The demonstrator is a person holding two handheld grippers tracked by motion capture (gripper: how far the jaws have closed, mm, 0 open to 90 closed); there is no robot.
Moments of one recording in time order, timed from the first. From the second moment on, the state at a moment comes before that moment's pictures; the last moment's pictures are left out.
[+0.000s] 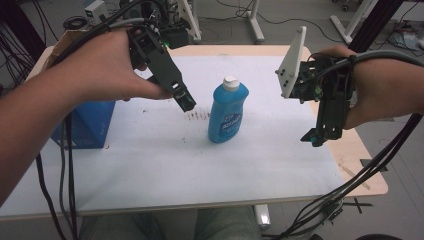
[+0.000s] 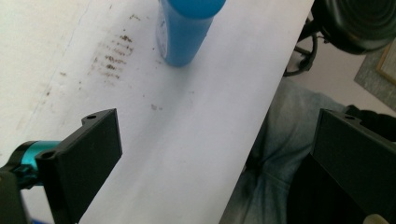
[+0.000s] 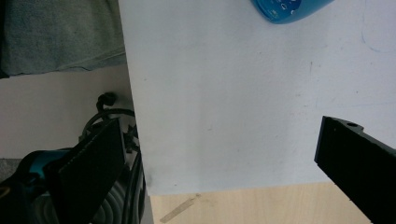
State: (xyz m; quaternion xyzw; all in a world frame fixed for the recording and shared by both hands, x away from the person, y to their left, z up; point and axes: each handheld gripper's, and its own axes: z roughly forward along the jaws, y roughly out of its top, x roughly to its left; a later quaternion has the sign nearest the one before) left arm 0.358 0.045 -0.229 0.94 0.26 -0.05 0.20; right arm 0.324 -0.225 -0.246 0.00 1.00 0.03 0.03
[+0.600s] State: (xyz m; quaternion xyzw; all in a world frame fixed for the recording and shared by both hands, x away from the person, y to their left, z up) left arm 0.374 0.005 -0.255 0.93 0.27 -0.06 0.24; right arm 0.323 -0.233 -0.249 0.01 1.00 0.03 0.03
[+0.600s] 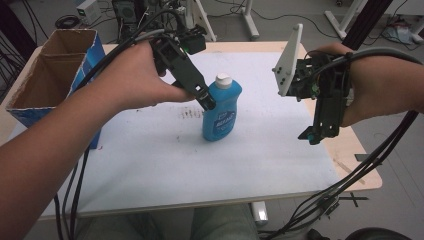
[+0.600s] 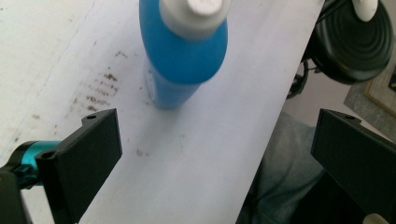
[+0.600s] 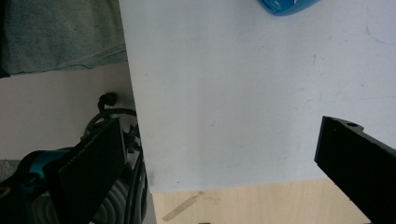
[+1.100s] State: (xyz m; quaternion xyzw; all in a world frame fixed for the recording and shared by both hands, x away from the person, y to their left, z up) left arm 0.387 -0.025 -0.279 0.93 0.28 -0.06 0.25; right arm 0.323 -0.235 -0.250 0.01 1.00 0.03 0.03
